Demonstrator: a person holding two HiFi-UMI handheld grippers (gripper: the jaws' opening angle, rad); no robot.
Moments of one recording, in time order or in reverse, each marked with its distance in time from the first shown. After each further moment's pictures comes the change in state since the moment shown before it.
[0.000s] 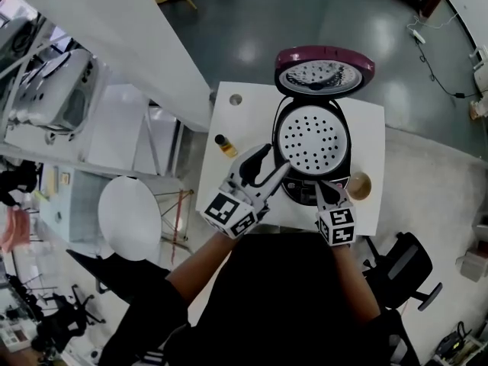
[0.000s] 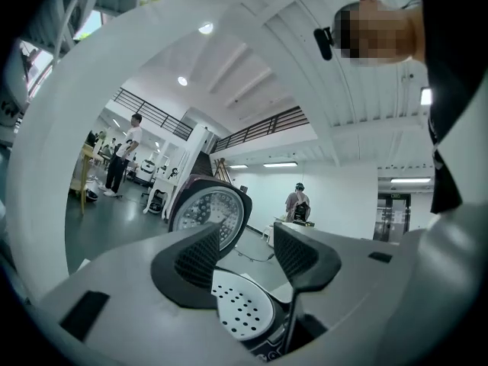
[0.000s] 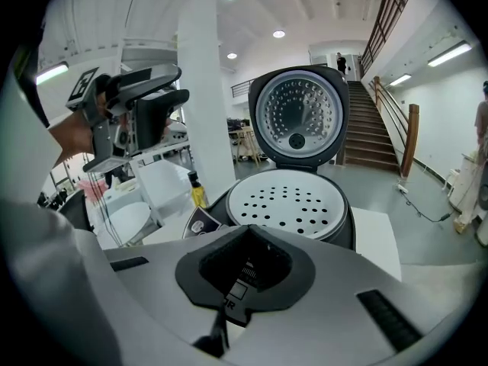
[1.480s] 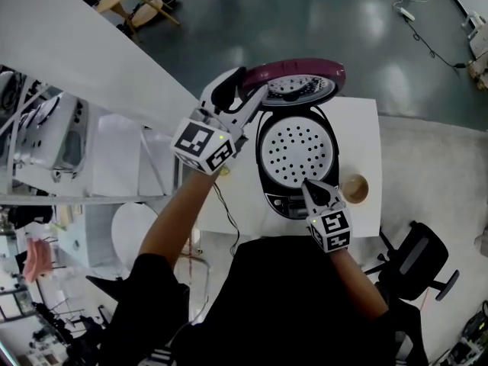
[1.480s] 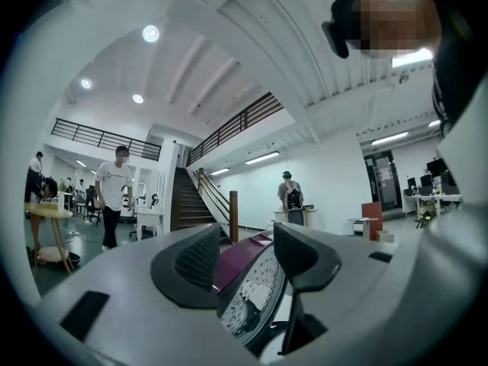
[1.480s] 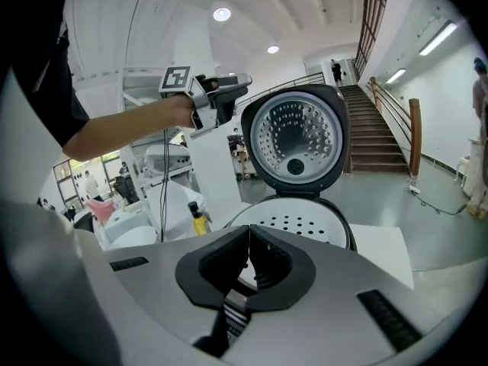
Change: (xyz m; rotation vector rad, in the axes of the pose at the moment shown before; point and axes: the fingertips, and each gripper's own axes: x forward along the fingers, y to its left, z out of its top) left arm 0.165 0.068 0.121 0.334 0.003 -0.096; right arm 0.002 -0.017 0.060 0.057 -0.125 0.077
